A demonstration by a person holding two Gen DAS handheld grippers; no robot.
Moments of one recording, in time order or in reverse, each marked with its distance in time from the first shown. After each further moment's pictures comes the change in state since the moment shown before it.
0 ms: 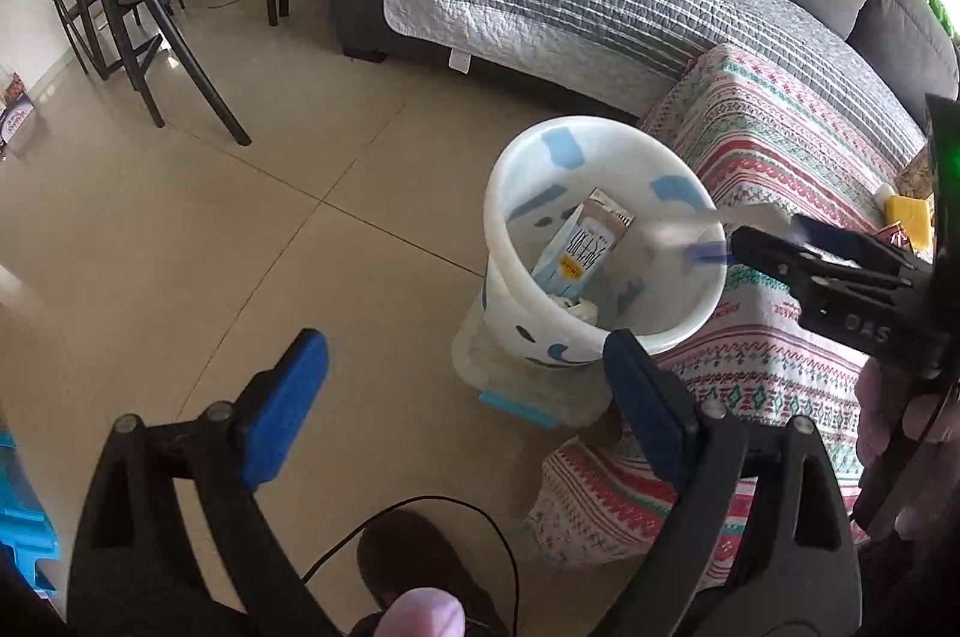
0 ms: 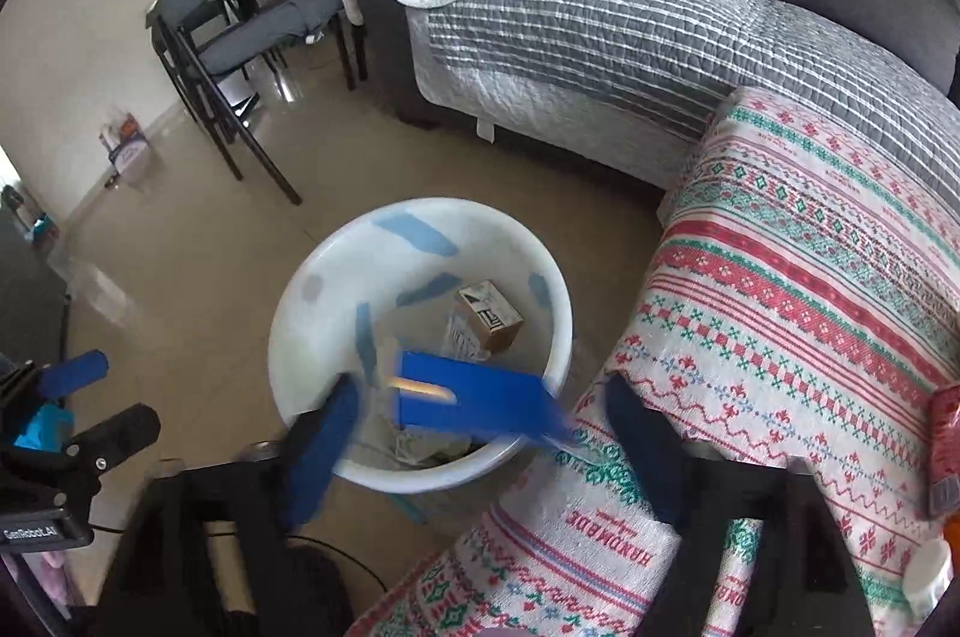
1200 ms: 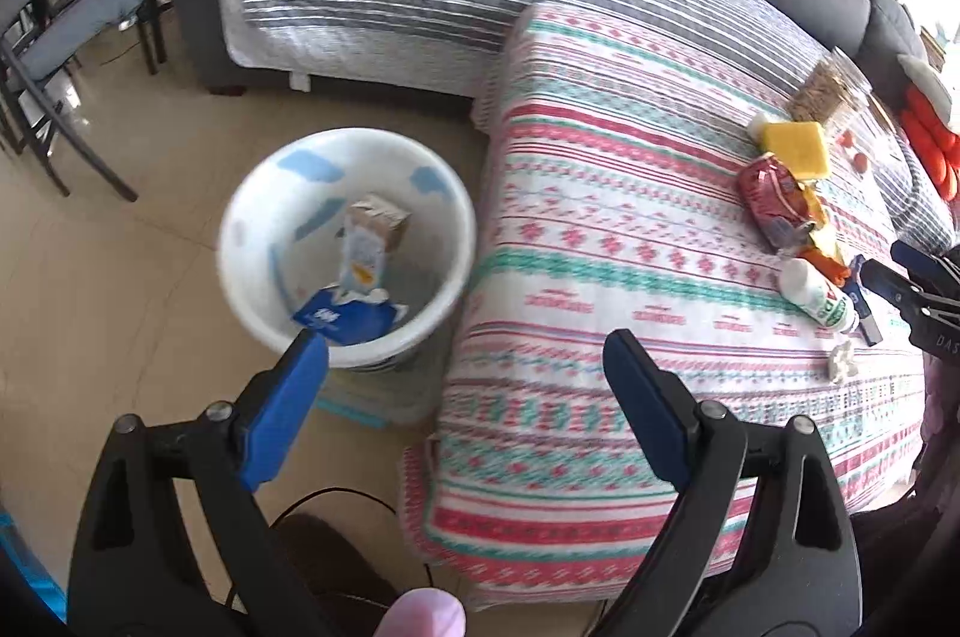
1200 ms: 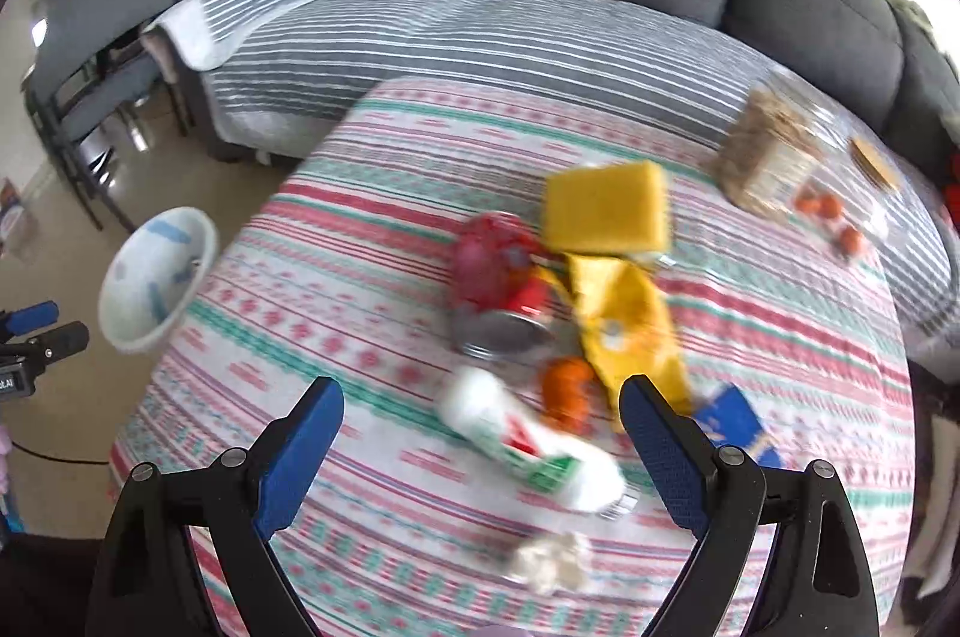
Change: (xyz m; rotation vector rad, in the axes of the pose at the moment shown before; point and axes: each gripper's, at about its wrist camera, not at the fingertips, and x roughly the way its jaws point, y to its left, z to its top) left arm -0.023 -0.151 0.003 0.196 0.023 -0.168; right arm -0.185 -0.216 -0.097 0.206 -0.009 -0.336
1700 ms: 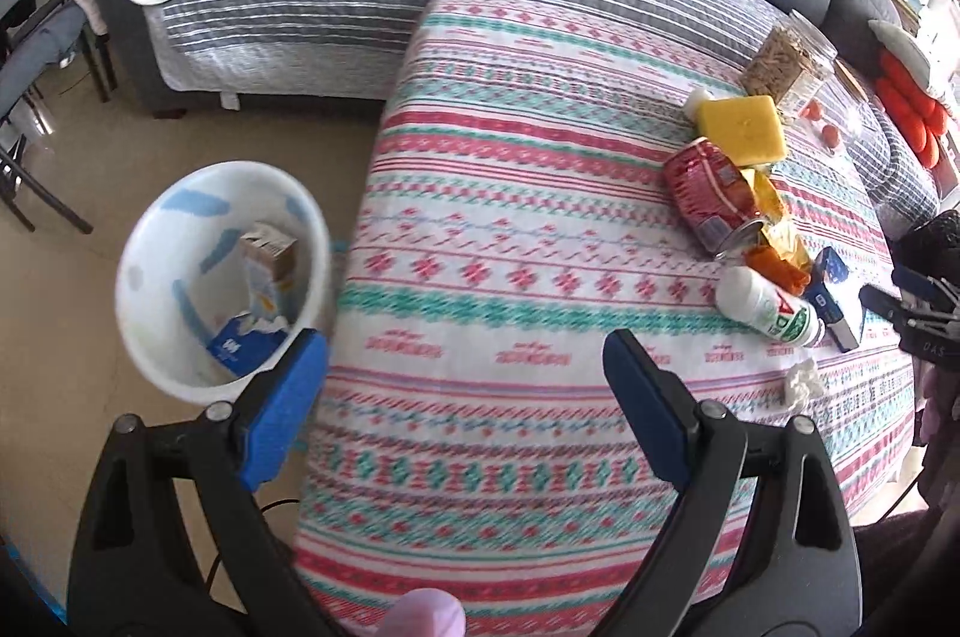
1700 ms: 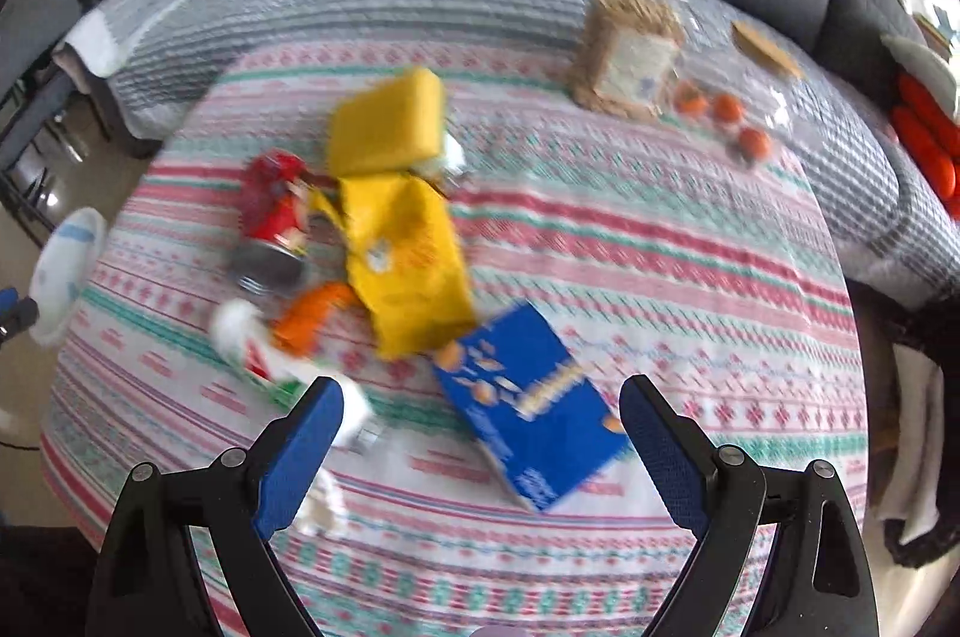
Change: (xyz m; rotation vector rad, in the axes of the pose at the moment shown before) left arm 0.024 -0.082 0.022 0.067 0.021 -0.047; right arm 0.016 -0.108 -0.027 0.090 0.155 -0.120
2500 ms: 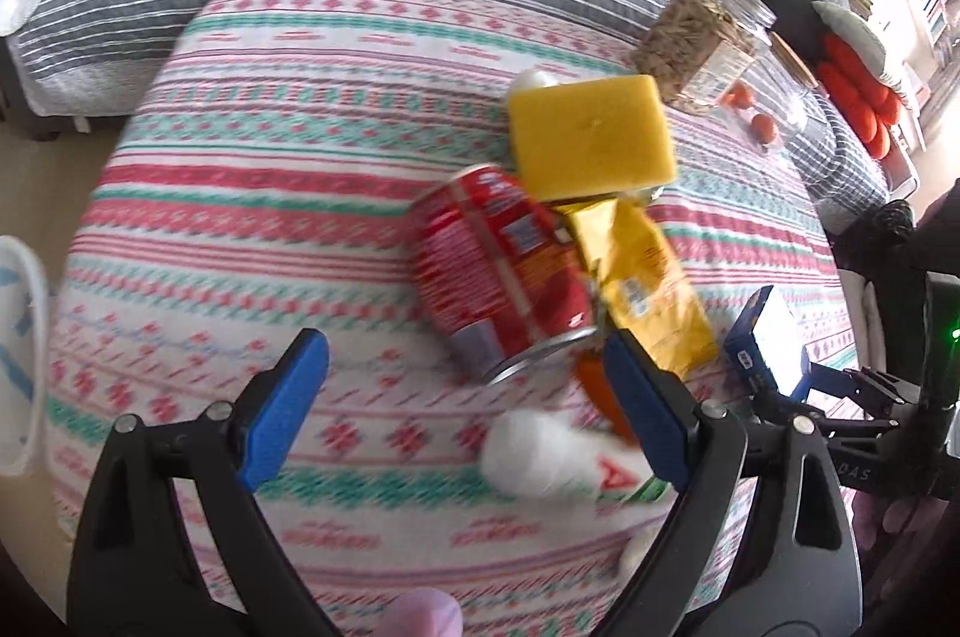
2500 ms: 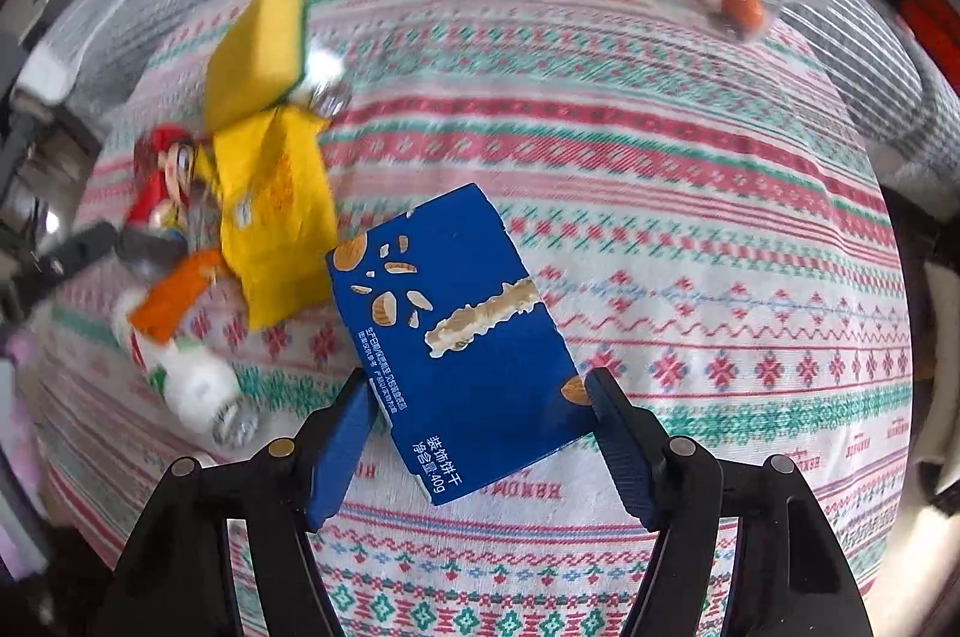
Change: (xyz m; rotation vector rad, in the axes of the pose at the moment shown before) left arm 0.080 -0.141 0.048 0.035 0.032 -0.205; right arm 0.043 -0.068 -0.001 0.171 0.143 0.100
